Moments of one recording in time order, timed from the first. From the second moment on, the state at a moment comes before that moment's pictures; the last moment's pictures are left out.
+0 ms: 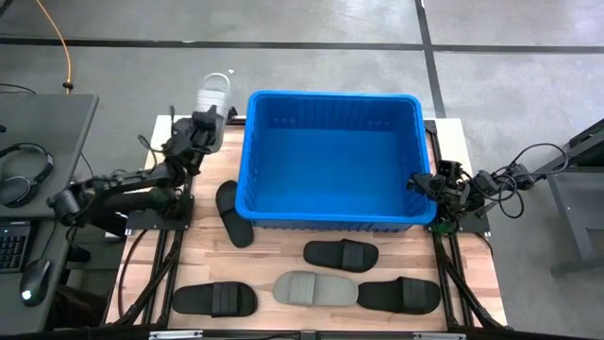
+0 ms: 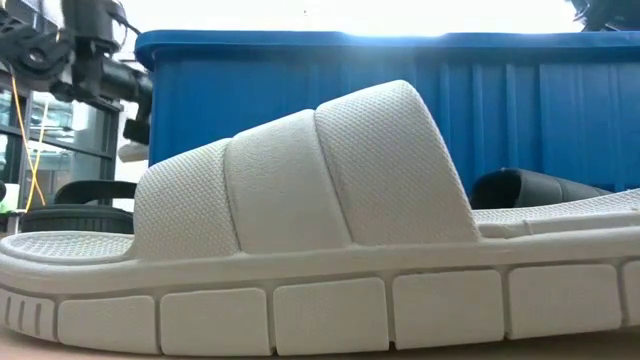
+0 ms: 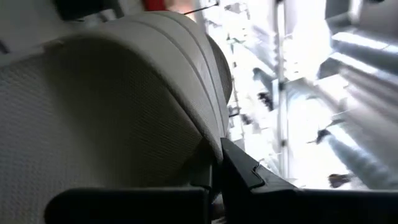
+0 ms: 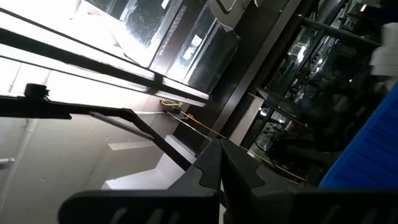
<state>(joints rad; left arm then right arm) 0.81 0.89 0.20 0.86 -0.61 -1.18 0.40 0.01 0.02 0.68 0.42 0.77</state>
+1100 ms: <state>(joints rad) 0.74 0.95 0.88 0.04 0.16 -1.03 0.40 0.01 0.02 0.91 0.36 0.69</state>
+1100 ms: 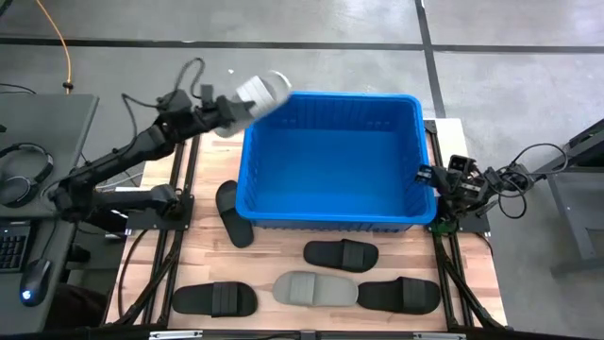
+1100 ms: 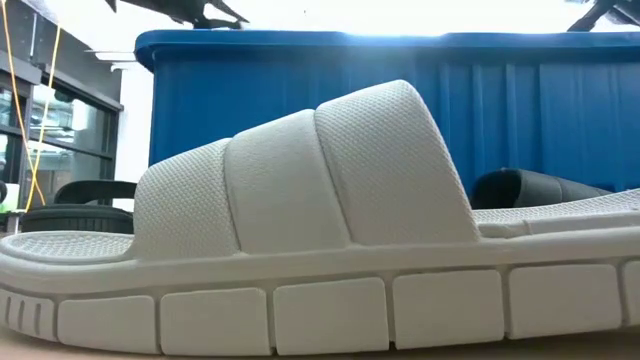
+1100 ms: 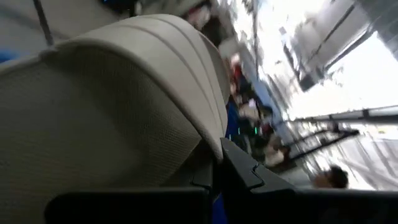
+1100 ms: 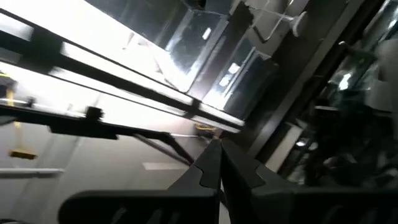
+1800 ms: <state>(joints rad) 0.63 1.34 1.27 -0.14 0.60 -0.92 0.40 0.01 0.04 1.00 0.32 0.67</state>
